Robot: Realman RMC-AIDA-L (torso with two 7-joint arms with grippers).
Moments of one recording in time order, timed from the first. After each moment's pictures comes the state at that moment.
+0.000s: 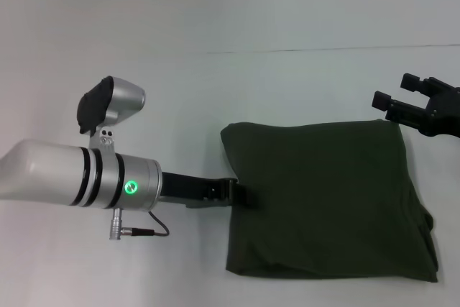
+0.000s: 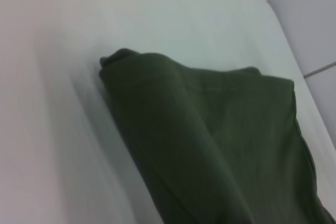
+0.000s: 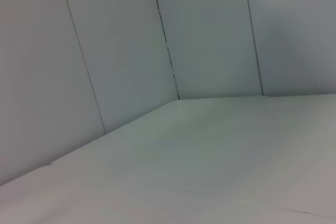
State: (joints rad) left arm -0.72 -2.16 1.08 0.55 2.04 1.17 -2.38; right arm 0.46 2.08 -0.46 -0.65 -1.86 -1.38 1.32
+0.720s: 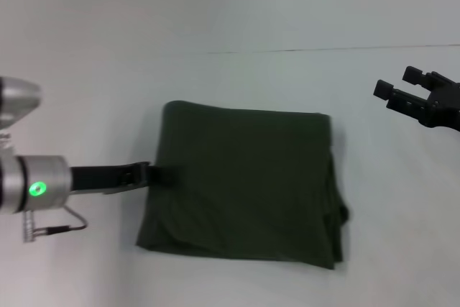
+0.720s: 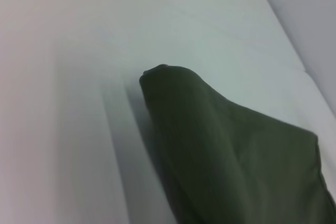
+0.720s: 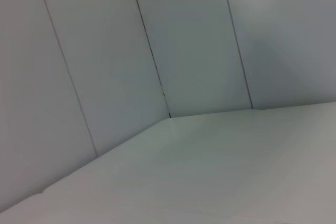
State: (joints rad) left arm -0.54 -2.13 0.89 0.74 2.13 1.24 -2.32; right arm 0.46 2.09 -0.46 -0.60 -1.79 -1.35 1.32
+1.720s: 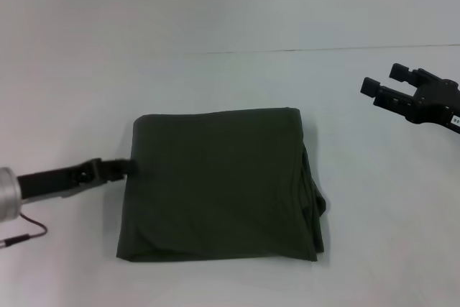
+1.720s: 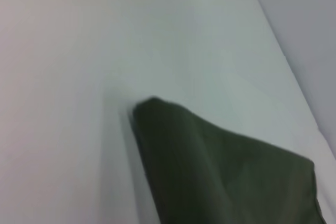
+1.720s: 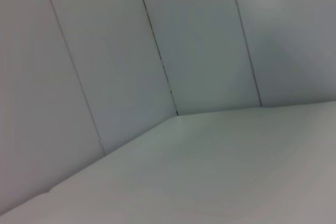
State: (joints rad) left arm -0.46 -2.14 0.66 0.76 2.14 1.30 -2.25; right arm 0.49 2.09 -0.48 -0.58 -1.79 -1.34 1.32
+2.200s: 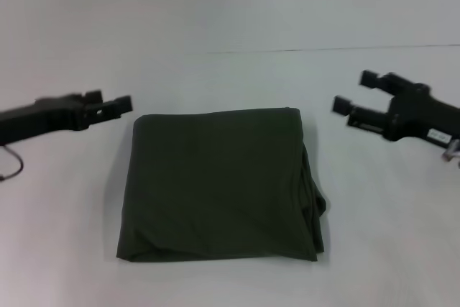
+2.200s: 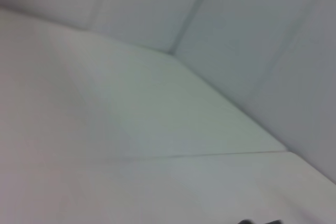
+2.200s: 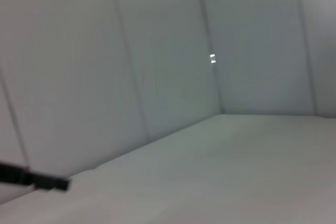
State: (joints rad) left arm -0.51 -2.11 0.57 0.87 2.04 1.40 -1.83; right arm 0.50 2.09 -0.56 -0.57 -1.78 -1.41 1.21
